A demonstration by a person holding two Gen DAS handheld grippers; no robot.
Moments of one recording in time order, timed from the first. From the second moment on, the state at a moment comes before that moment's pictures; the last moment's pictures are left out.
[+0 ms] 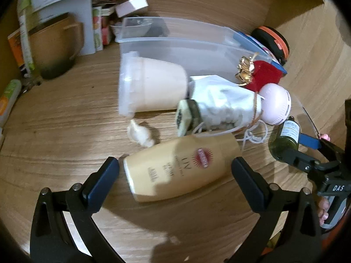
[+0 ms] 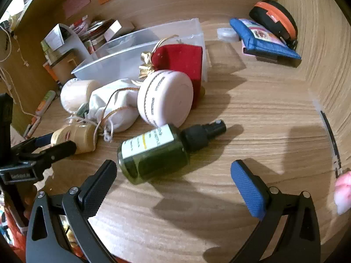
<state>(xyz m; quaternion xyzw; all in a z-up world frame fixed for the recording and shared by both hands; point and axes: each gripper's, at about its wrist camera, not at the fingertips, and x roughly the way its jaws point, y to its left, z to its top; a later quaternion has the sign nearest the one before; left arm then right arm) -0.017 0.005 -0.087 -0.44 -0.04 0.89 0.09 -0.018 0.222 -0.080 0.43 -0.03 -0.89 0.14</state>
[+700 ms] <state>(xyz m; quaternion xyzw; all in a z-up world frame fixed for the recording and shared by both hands) -0.011 0.009 -0.087 -0.42 0.01 0.90 0.07 -0.031 0.221 -0.079 0.40 -0.02 -0.91 0.12</state>
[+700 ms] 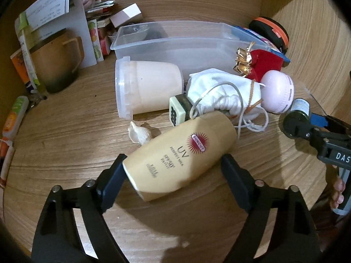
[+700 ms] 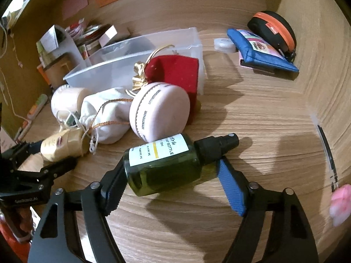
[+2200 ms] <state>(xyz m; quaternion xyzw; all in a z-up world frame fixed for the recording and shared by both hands) -0.013 0.120 -0.073 -0.45 0.15 0.84 0.26 0.002 0.245 -0.065 0.38 -0.03 -0.91 0.17</state>
